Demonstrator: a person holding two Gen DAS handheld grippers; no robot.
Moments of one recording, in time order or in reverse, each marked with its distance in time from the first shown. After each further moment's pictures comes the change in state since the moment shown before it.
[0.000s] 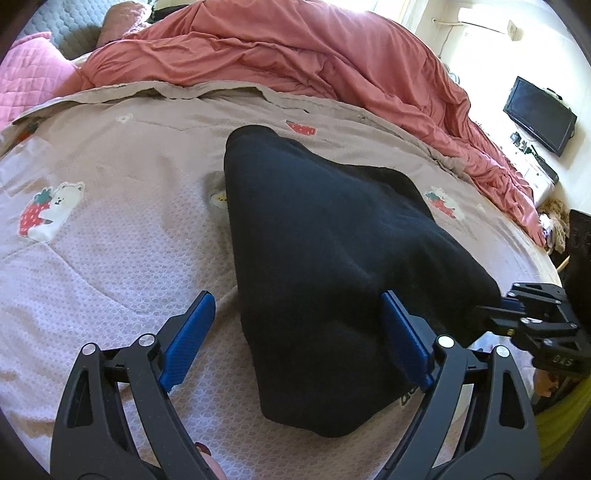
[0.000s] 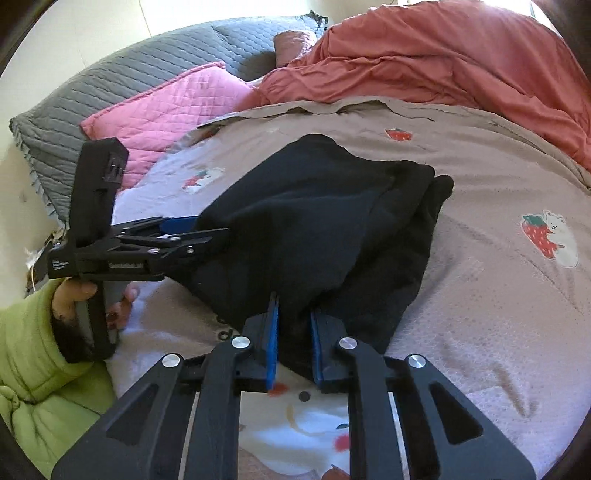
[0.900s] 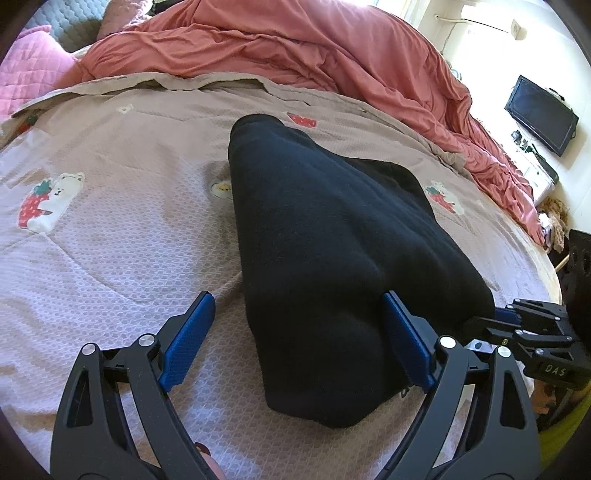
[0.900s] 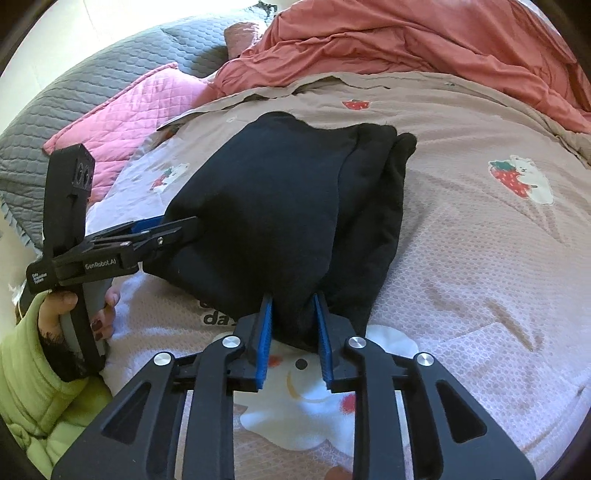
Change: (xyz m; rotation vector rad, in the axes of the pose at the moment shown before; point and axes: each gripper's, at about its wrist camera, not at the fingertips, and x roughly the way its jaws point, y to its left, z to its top) left arm -0.002 0.002 -0.001 -0.014 0.028 -0.005; right arm 0.000 0.000 -0.016 0.161 0.049 -0.126
